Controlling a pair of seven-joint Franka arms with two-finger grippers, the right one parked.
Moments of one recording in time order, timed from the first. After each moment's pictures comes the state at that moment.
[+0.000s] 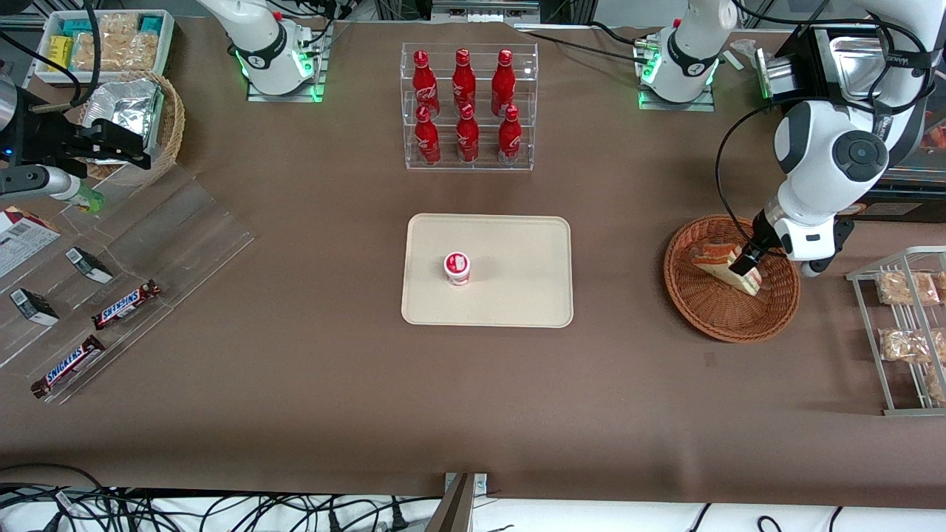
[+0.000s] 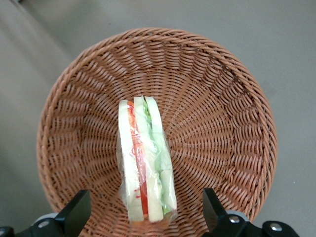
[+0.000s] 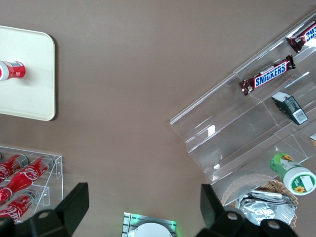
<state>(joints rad) 0.26 0.14 -0.22 -2.31 0.15 2.50 -0.98</state>
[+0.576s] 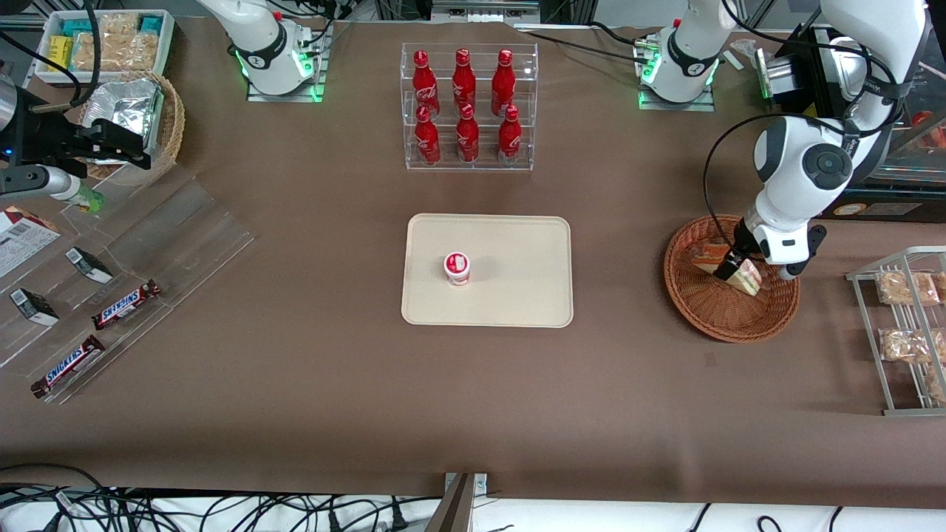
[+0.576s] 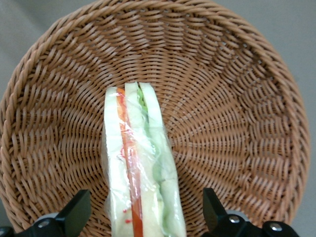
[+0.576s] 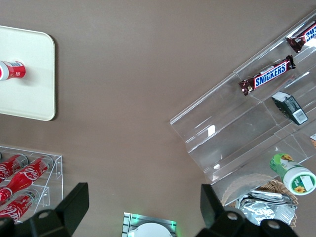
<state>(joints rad) 0.26 0.23 -0.22 -2.35 0.21 2.64 -1.03</state>
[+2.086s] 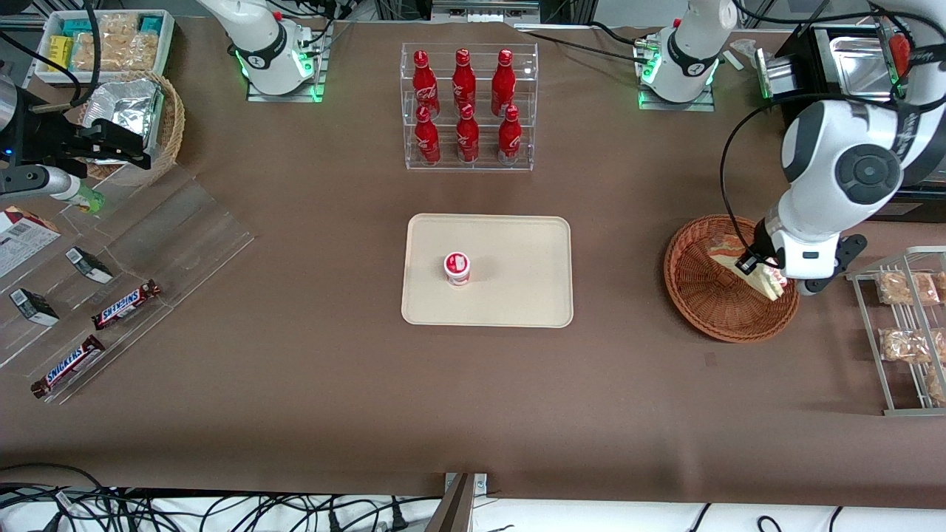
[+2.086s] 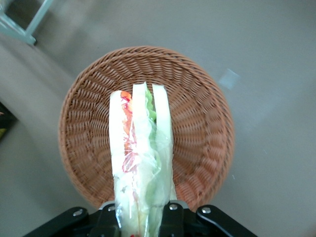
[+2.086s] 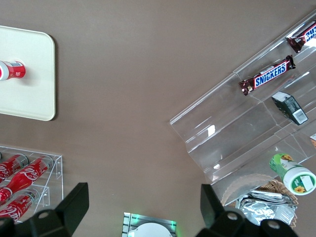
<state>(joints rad) 0.27 0.18 -0.36 -1.92 0.20 1.99 -0.87</state>
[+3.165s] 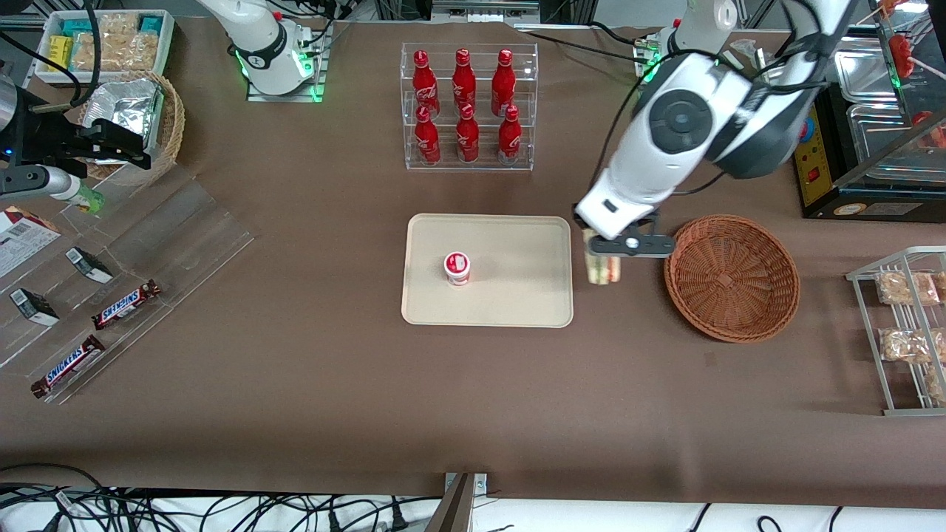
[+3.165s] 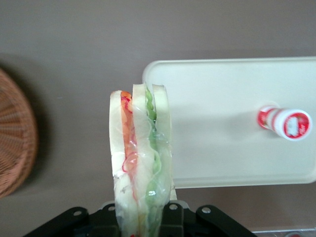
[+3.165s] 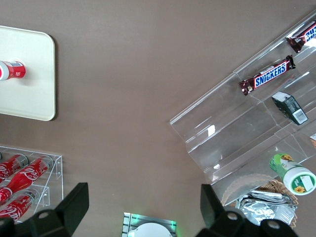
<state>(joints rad) 0.04 0.35 -0.65 -1.72 0.15 1.96 -0.60</state>
